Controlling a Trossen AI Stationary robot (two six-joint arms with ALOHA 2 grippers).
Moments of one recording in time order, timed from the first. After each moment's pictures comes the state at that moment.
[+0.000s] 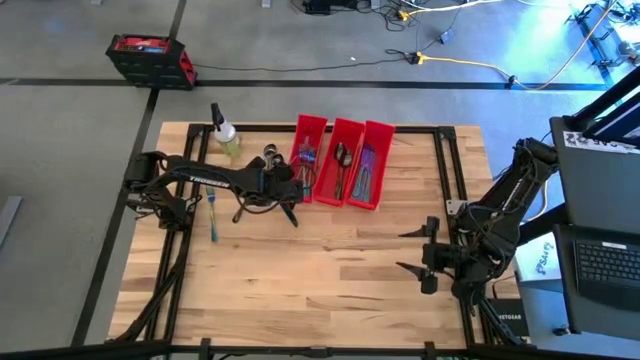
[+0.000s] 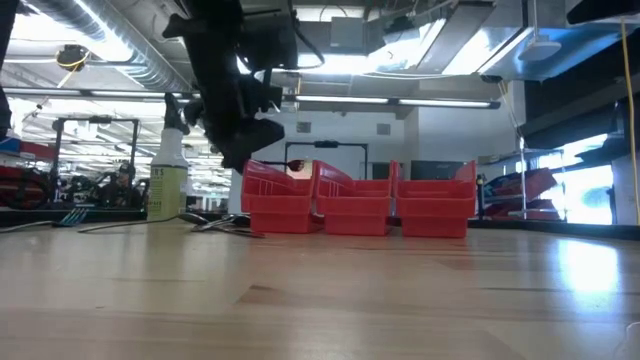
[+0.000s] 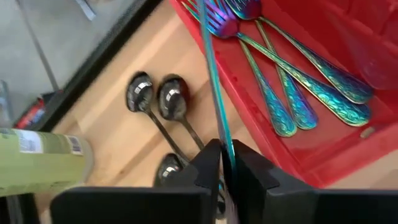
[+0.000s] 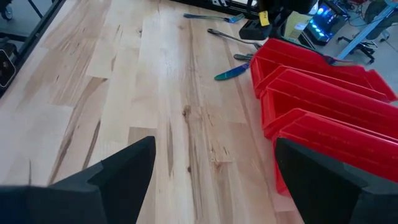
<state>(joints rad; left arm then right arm) 0.08 1.66 1.10 -0.74 -0.70 -0.60 1.01 1.13 0.84 -0.78 0.93 0.70</state>
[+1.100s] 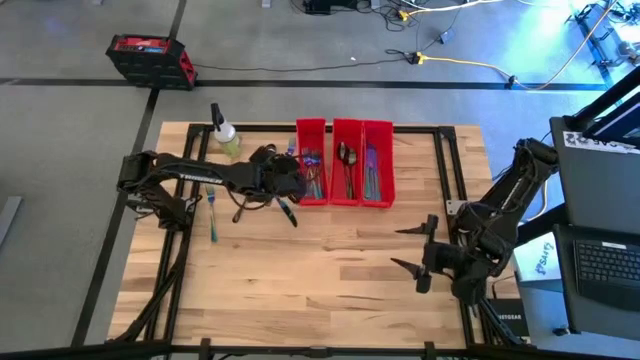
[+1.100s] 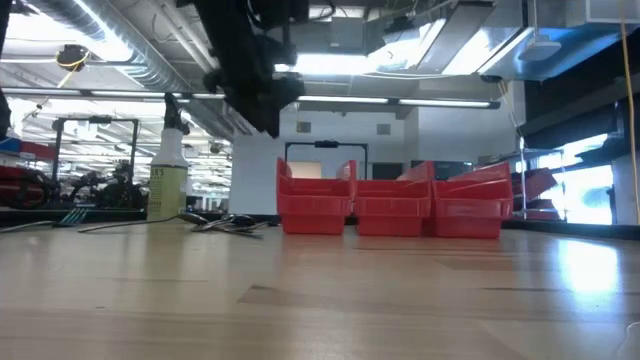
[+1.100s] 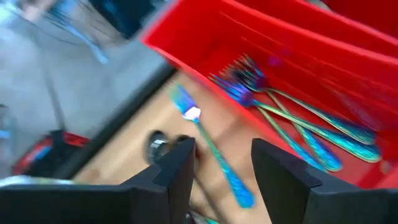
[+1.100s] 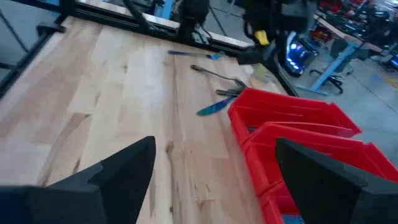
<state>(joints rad) 0.05 1.60 1.22 -0.72 -0.83 -0.49 0.98 1.13 0.84 -0.63 1.06 0.53</state>
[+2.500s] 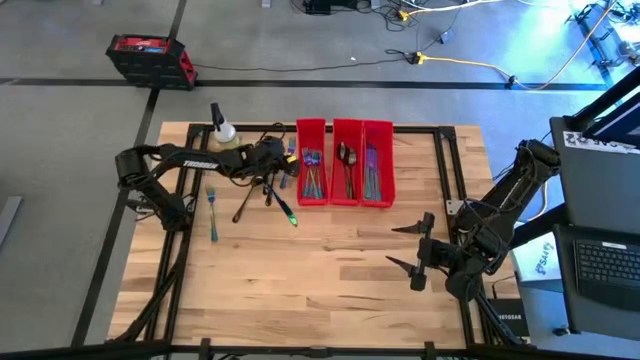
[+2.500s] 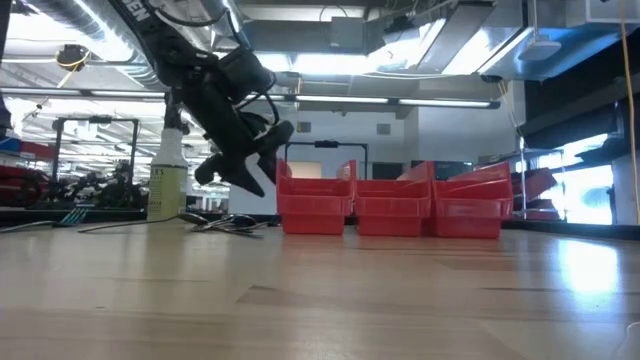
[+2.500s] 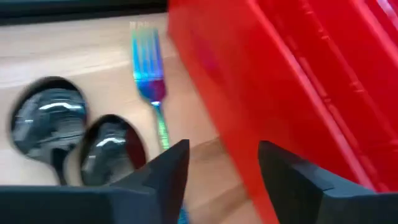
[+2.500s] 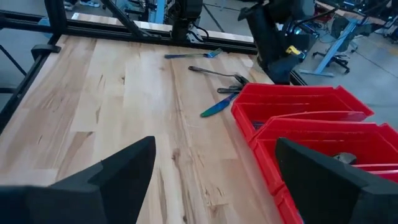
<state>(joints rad) 0.44 1.58 0.79 0.04 -0.26 -0.71 0.93 1.13 0.84 -0.57 1.03 0.60</state>
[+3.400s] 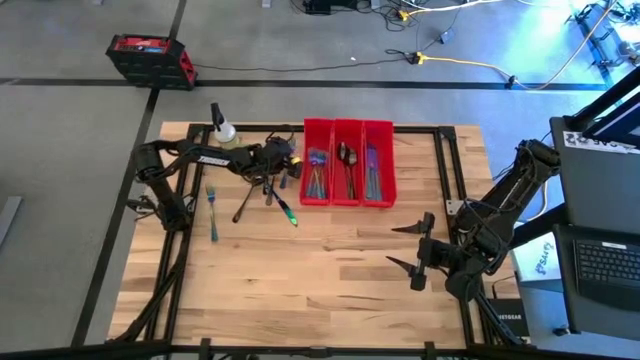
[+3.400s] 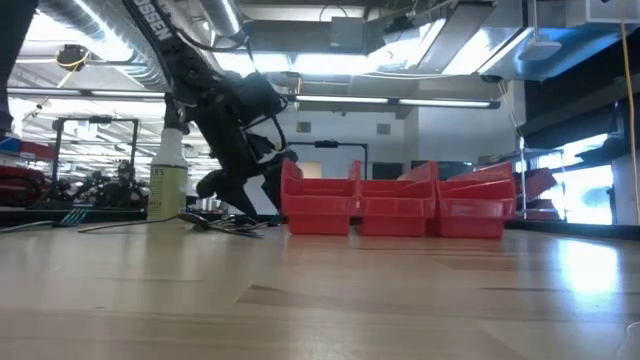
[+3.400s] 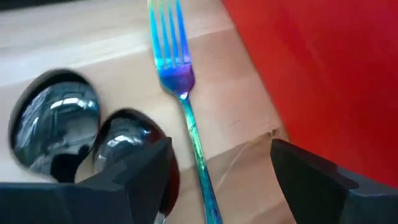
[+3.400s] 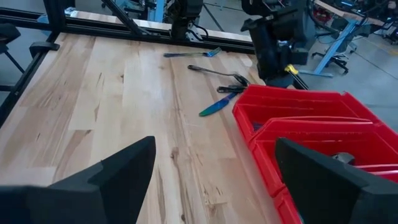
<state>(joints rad) 0.47 1.73 0.85 0.01 -0.29 -0.64 0.94 1.13 0.84 -0.58 1.04 0.60</state>
